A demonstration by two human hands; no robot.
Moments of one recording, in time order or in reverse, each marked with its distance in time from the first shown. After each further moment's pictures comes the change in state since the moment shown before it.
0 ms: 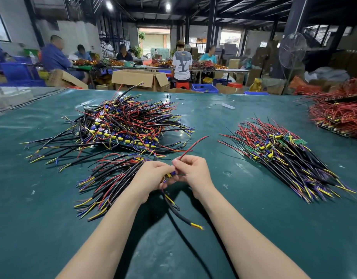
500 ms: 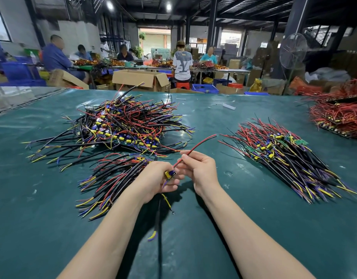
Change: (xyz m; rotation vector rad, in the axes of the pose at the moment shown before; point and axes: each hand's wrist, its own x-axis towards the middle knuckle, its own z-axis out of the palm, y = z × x) left_hand 0.002 0.008 0.008 -0.205 -0.077 -0.195; right_hand 0.002 -0.004 -0.006 0.274 0.125 -0.003
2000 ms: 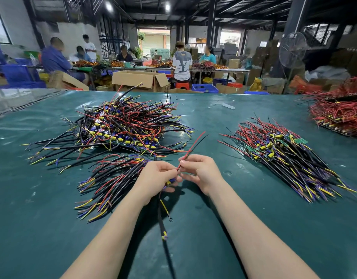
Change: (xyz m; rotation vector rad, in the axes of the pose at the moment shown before) left_hand -0.001 -0.012 -0.006 0.243 0.008 0.274; right_hand 0.007 -0.008 -0.014 -0.149 -0.117 0.160
